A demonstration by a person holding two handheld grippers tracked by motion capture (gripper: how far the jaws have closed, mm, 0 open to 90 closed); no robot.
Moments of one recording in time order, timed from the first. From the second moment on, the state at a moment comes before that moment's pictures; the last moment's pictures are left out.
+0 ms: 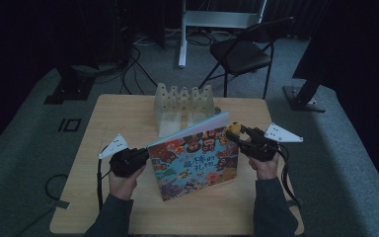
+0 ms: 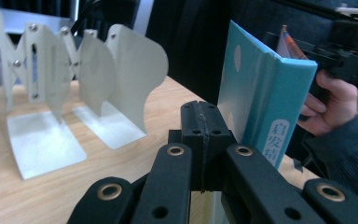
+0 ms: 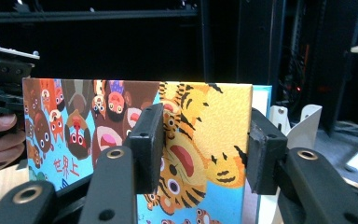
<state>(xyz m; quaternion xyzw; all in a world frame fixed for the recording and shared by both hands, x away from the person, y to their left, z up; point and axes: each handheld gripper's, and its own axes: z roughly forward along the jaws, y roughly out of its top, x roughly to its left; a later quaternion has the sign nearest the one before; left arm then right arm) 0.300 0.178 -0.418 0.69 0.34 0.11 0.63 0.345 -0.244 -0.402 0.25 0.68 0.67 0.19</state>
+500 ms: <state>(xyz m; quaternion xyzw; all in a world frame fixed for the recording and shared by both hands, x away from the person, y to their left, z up) 0.295 0.174 -0.417 0.71 0.28 0.09 0.64 0.344 -0.249 -0.408 0.25 0.67 0.67 0.19</state>
